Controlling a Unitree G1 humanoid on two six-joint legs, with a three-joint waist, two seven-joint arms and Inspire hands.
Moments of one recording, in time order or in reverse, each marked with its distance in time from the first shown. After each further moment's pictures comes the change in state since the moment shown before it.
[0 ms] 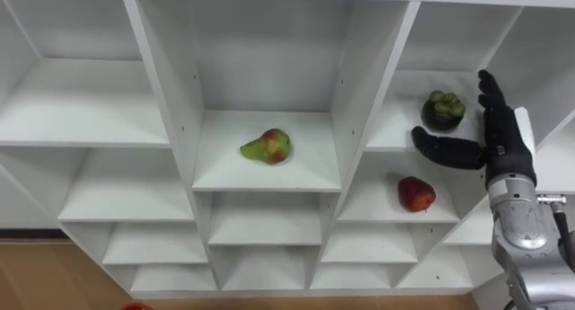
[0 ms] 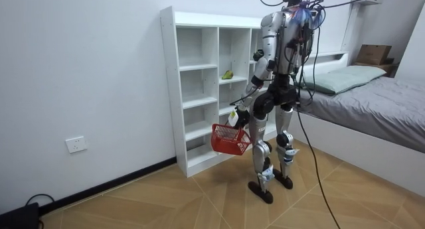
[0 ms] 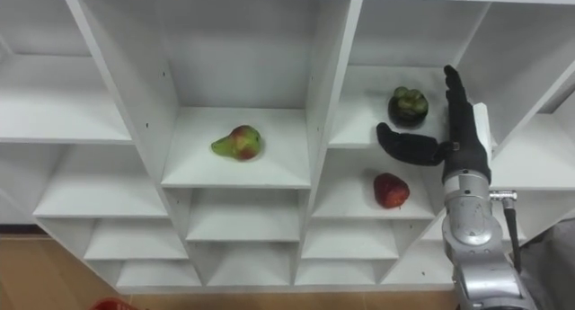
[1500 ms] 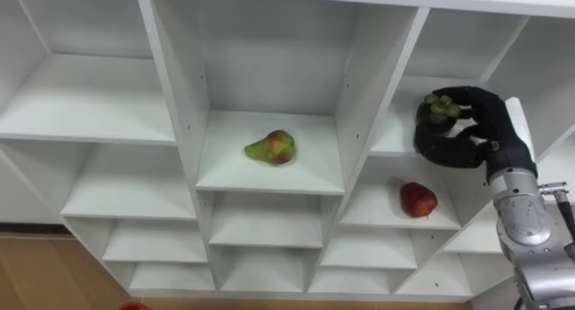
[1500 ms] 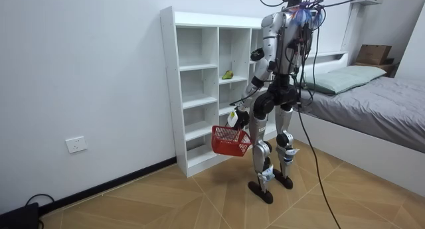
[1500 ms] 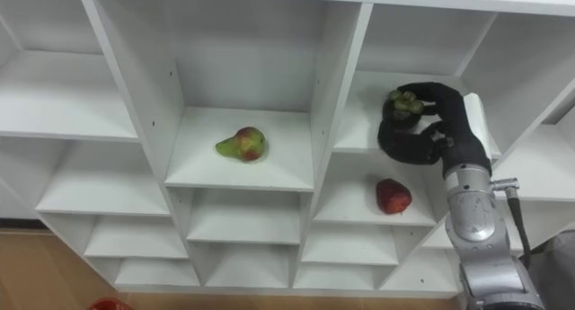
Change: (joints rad) left arm -0.007 0.012 -0.003 -0.002 0.041 0.009 0.030; right arm -0.014 -0.024 0.004 0.000 -0.144 -0.008 0.058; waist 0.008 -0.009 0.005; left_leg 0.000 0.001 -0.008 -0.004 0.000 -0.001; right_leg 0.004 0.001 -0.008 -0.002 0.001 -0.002
